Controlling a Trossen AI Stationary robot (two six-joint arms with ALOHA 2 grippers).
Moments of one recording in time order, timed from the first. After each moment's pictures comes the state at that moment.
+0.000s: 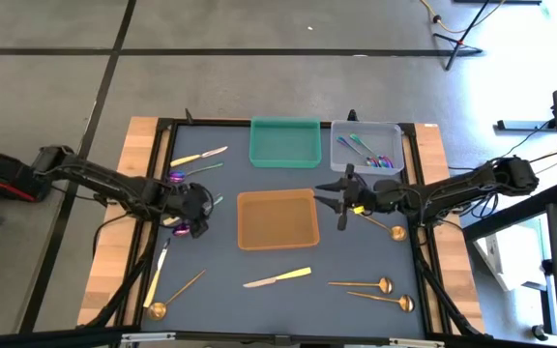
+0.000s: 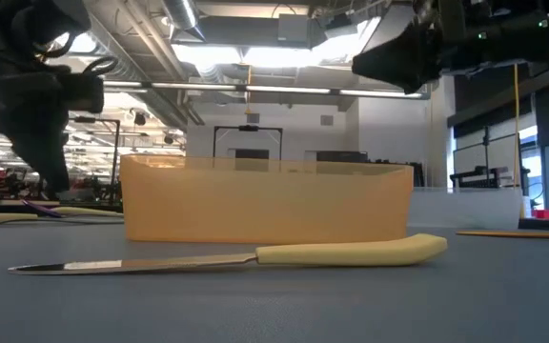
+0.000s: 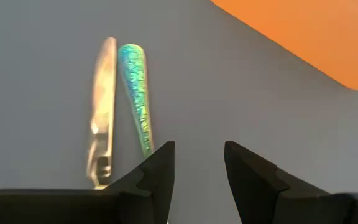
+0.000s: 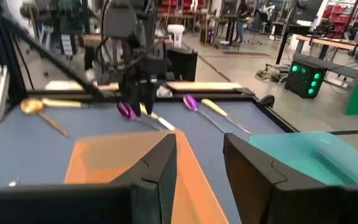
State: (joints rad) left arm -0.21 0.90 0.44 -0.67 -0.23 -0.83; right arm 0.11 1.14 0.40 0.66 0.27 -0.04
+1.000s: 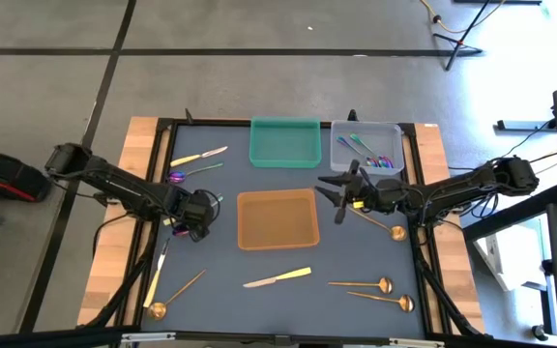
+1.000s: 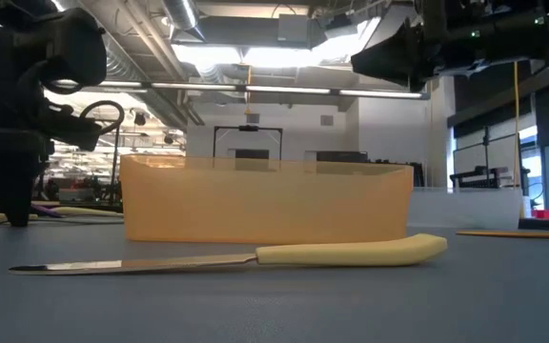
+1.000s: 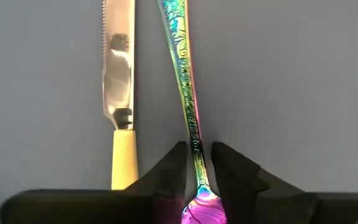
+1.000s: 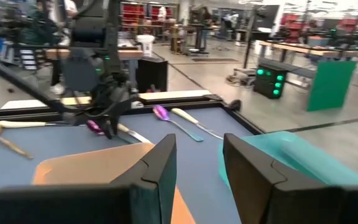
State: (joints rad) left arm -0.20 1.22 0.46 -0.75 -0.14 -0.85; right arm 0.11 1.14 0.40 0.71 0.41 -0.03
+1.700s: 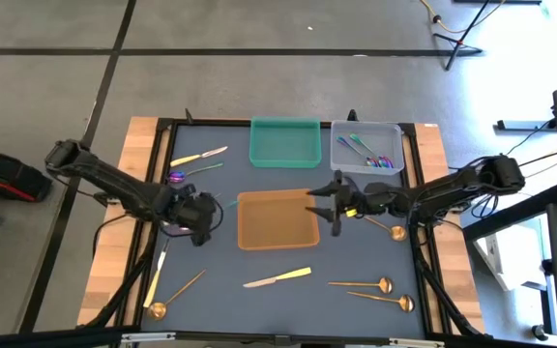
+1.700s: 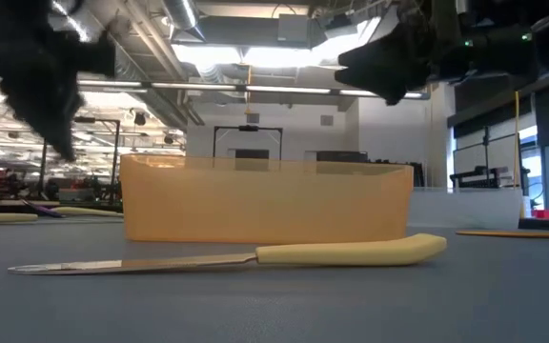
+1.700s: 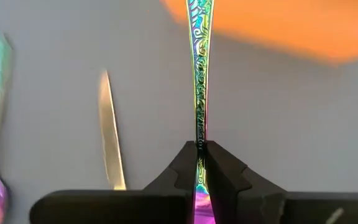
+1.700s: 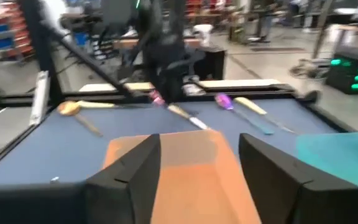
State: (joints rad) left arm -0.35 1.13 0.70 -0.86 -0.35 -0.71; right arm 0.11 1.31 0.43 0.82 0.14 0.02
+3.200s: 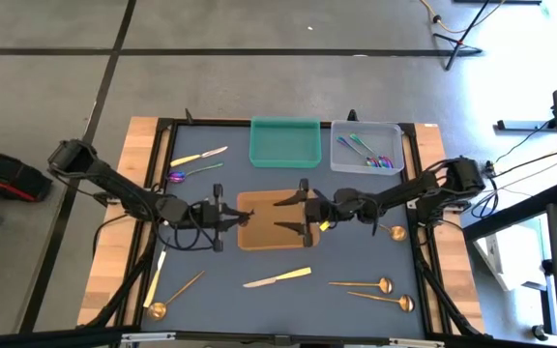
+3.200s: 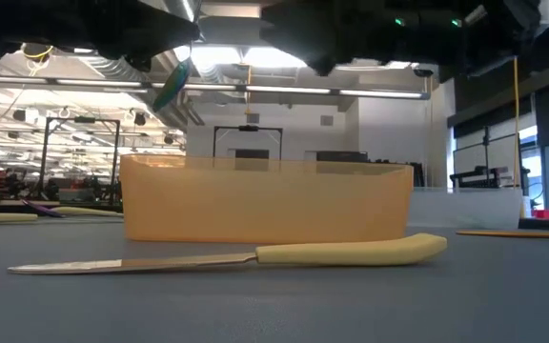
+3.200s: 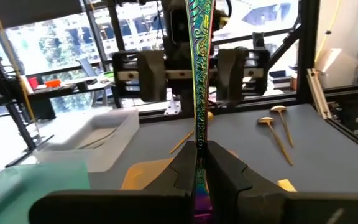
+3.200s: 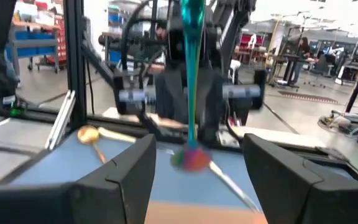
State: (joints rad) left arm -0.37 1.19 0.32 0.86 -0.47 0.14; right arm 0.14 1.69 0.75 1.00 0.03 -0.13
